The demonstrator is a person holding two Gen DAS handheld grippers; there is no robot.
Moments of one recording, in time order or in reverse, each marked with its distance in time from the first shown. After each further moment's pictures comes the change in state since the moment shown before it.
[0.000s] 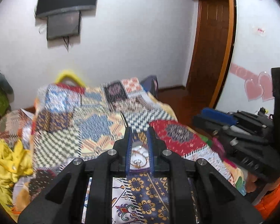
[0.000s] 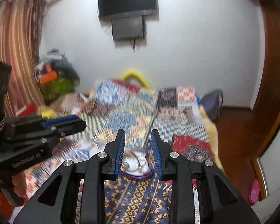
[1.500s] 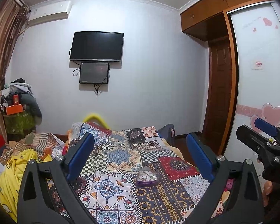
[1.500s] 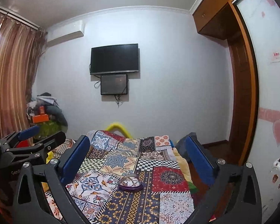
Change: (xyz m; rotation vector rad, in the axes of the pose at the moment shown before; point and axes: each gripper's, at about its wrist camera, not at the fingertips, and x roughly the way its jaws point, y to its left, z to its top) left arm -0.175 -0.044 -0.036 -0.048 -0.386 0.183; right arm -0.169 0.052 -0.017 0.008 -0.392 -0.187
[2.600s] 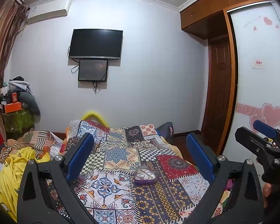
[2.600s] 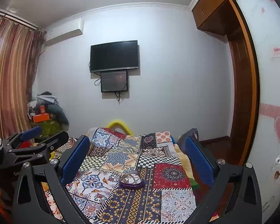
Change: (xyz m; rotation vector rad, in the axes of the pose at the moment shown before) left arm 0.004 -0.002 0.001 -0.006 0.018 -0.010; right arm 0.001 -0.005 0.002 0.018 0.032 0.010
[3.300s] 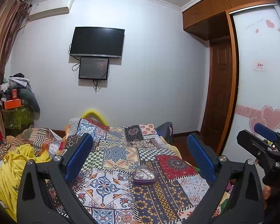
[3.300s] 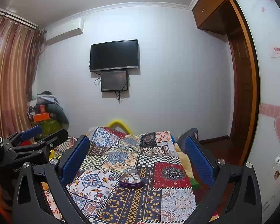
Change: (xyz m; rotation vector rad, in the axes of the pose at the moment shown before) left arm 0.003 0.003 -0.001 -0.024 0.009 -0.002; right arm -0.001 0.000 0.000 -0.001 0.004 -0.002
